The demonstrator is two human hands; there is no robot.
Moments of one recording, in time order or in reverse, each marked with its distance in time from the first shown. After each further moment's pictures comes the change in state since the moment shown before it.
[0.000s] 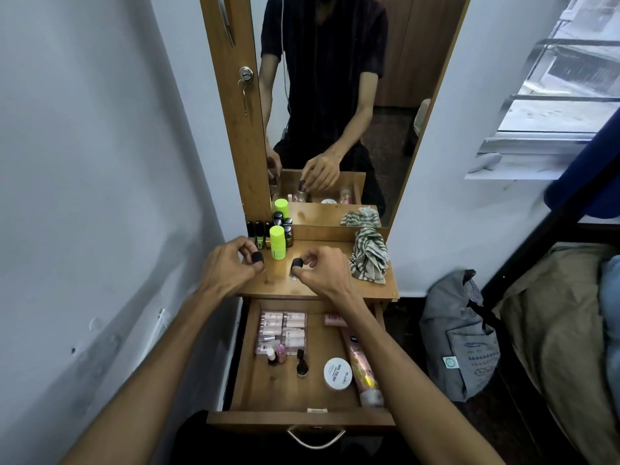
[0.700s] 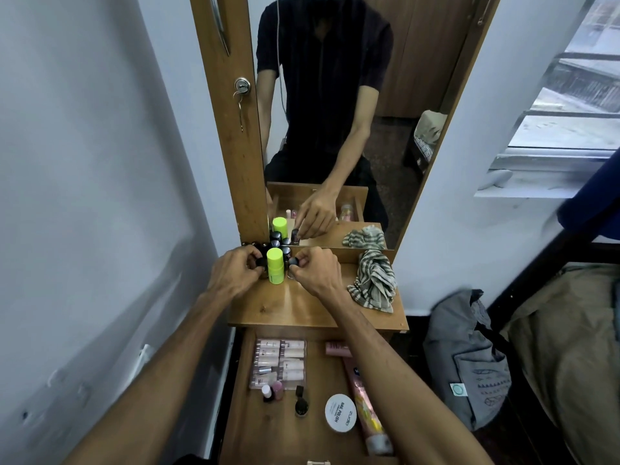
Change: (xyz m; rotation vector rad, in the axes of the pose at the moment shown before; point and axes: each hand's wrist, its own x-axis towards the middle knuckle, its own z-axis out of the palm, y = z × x) left_hand 0.078 -0.020 0.034 0.152 -0.042 0.013; right_hand 0.080 0.005 0.027 -0.051 -0.025 0.115
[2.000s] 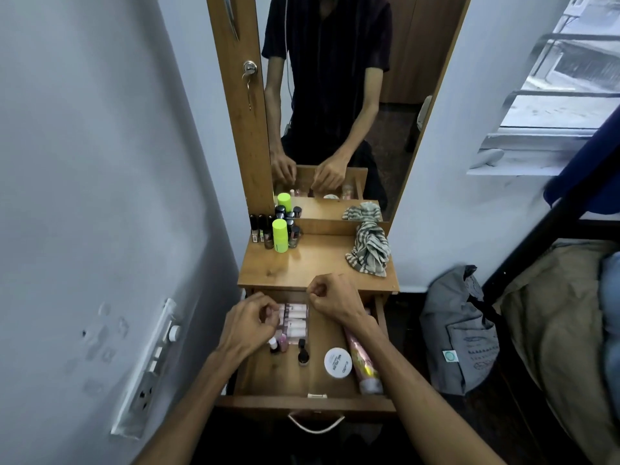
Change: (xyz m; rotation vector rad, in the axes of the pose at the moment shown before) left_hand -0.170 0.001 0.040 -0.050 -0.029 0.080; right_hand -0.115 0.056 -0.001 -0.007 -0.148 -0.115
